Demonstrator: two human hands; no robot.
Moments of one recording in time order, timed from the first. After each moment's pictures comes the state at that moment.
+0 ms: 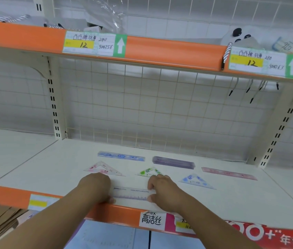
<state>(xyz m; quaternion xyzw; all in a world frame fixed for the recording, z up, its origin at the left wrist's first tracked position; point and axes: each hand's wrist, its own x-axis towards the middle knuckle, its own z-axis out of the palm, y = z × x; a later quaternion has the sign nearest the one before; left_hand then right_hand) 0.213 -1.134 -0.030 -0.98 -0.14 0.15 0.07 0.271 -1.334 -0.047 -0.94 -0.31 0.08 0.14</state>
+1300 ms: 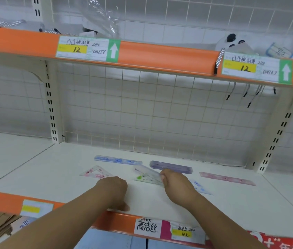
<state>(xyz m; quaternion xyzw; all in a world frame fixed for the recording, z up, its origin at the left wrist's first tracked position) 0.222 -1.178 -0.016 -0.99 -0.05 0.14 0.06 0.300 -1.363 -0.040 -0.95 -0.25 -0.05 0.15</state>
